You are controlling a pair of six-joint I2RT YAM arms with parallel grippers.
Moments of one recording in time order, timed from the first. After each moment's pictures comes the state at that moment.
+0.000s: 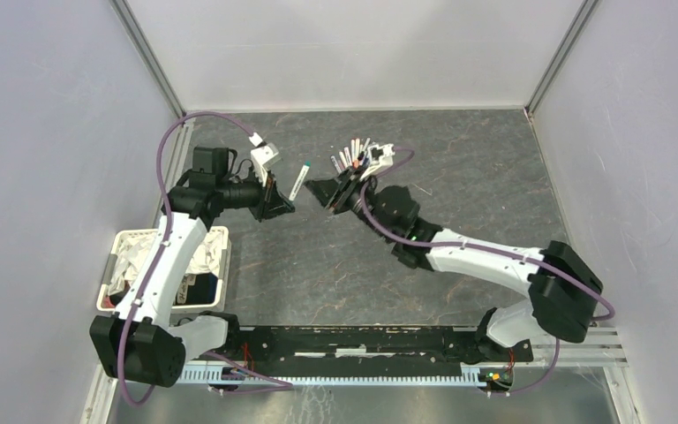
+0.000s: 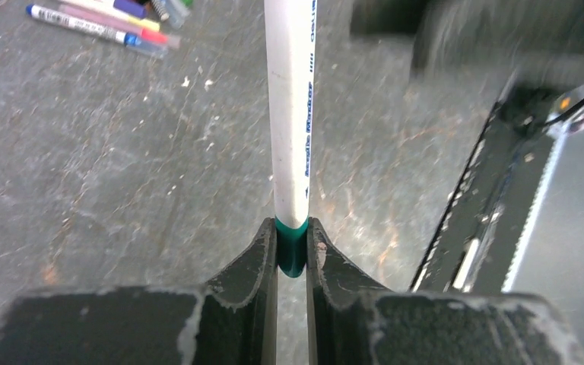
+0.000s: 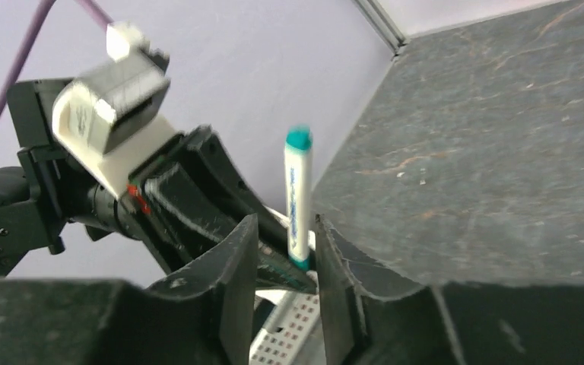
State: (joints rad) left arm -0.15 1.15 1.10 -0.69 0.86 0.31; right arm 1.02 1.47 0.91 0.70 0.28 0.75
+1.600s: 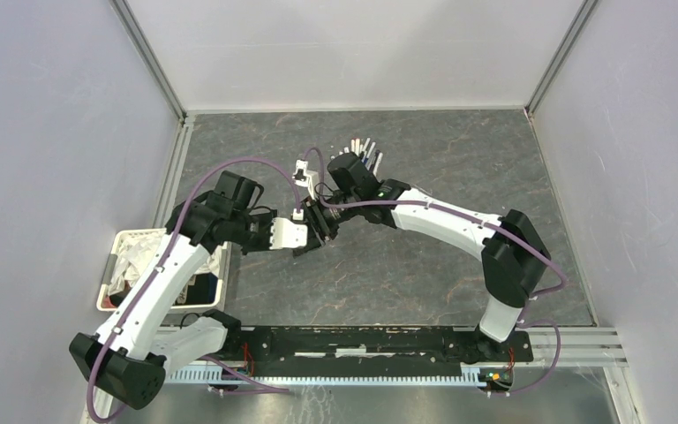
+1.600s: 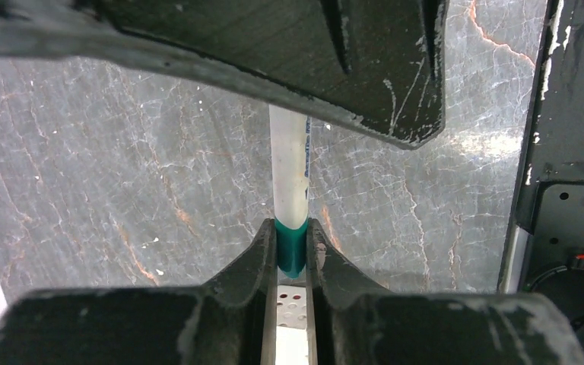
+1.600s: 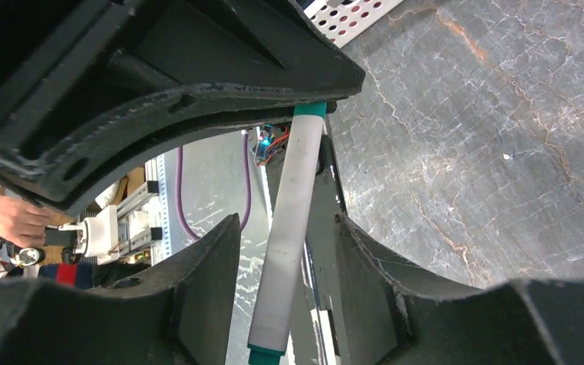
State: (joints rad) left arm -0.42 1.03 1.09 -1.14 0.41 1.19; right arm 0.88 1.75 1.38 -0.24 -0.83 0.41
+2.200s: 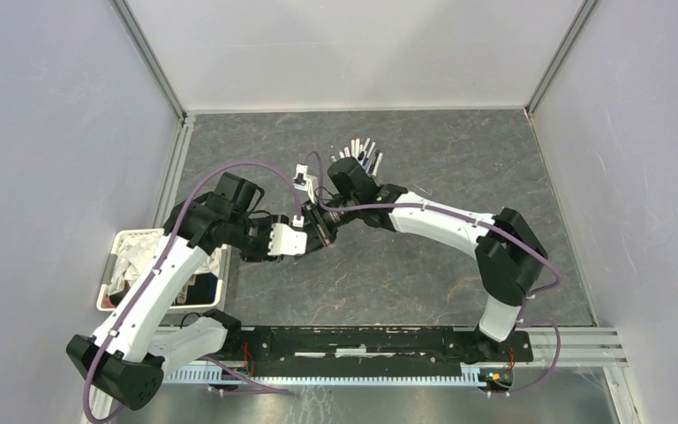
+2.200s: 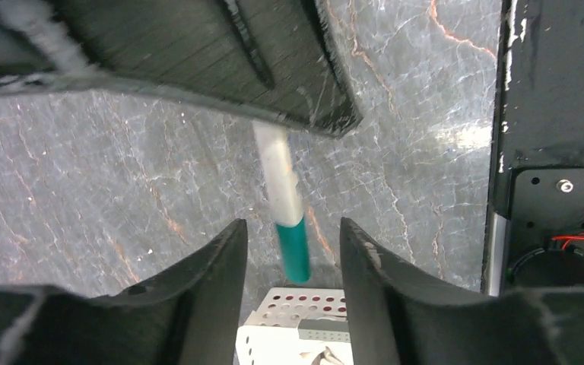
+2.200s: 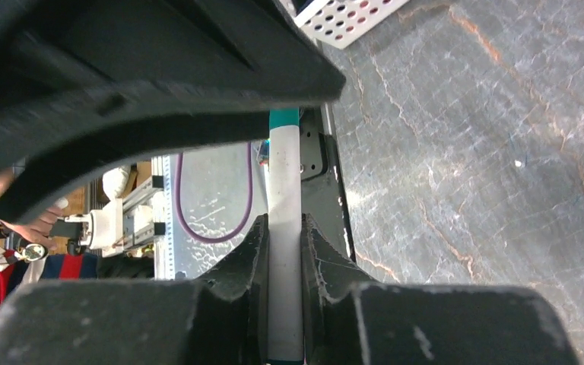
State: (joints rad) left arm -0.44 1.02 1.11 -1.21 0.41 1.23; right arm 0.89 1.79 1.36 -0.17 -0.87 0.43
